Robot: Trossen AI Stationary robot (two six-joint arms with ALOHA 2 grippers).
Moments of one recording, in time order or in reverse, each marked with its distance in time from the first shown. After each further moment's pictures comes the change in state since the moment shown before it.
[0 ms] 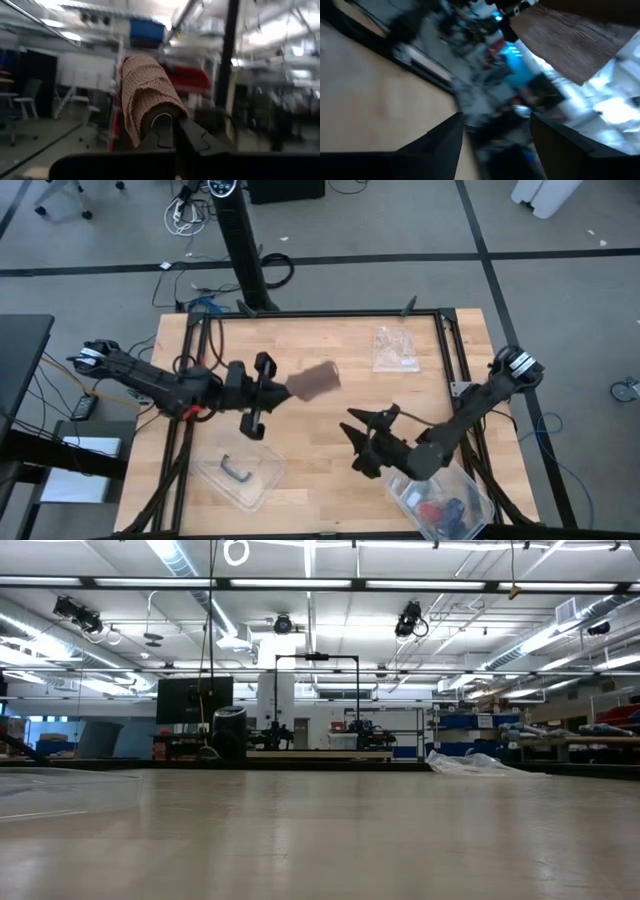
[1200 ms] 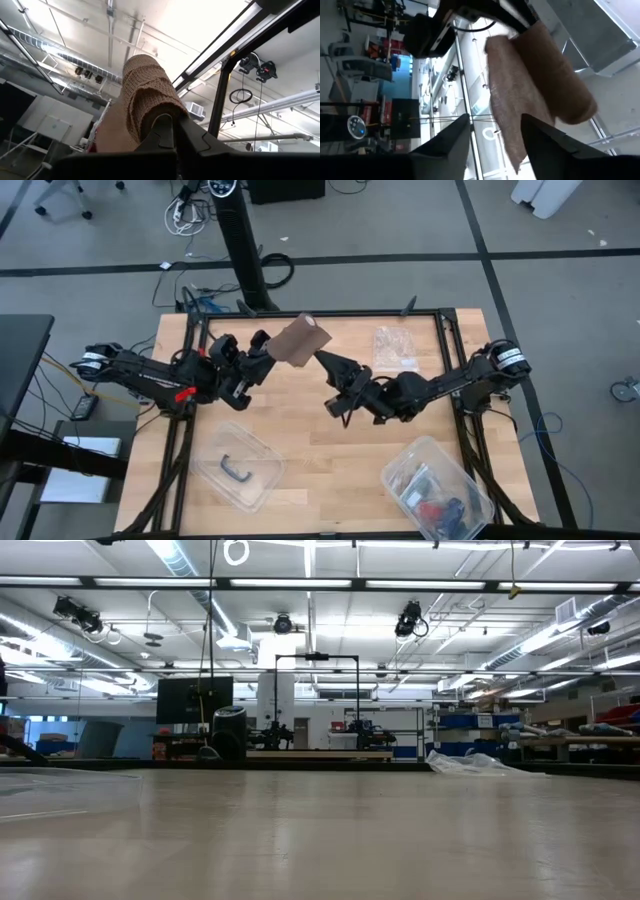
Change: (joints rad) left arm 0.158 0.068 0.003 0.449 0.108 -0.280; right arm -0.395 0.052 0.121 0.589 -0.578 -1.382
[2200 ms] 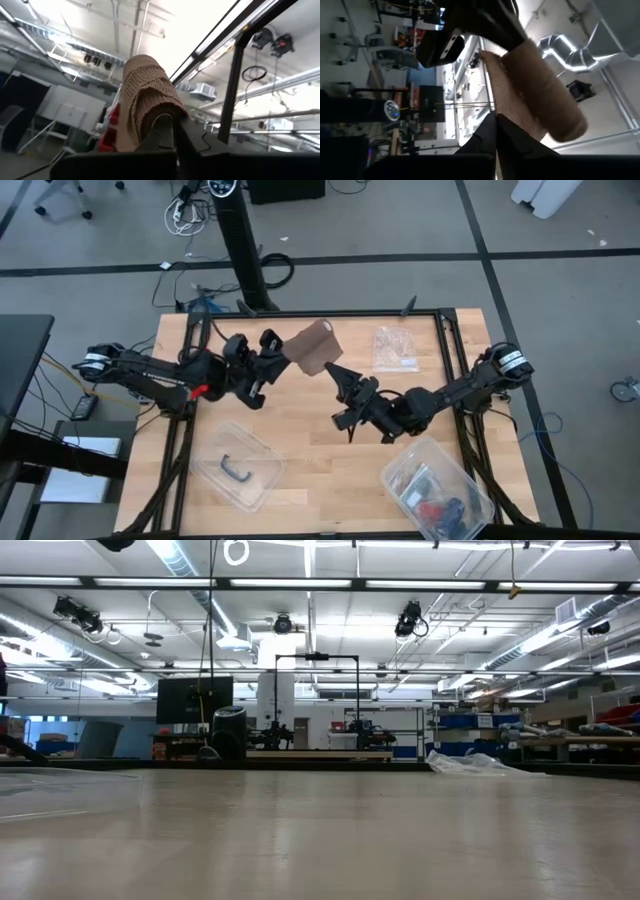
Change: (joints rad) left arm 0.048 0.030 0.010 -0.100 0.034 0.033; right arm 0.122 0.000 0.000 0.005 0.247 -0.006
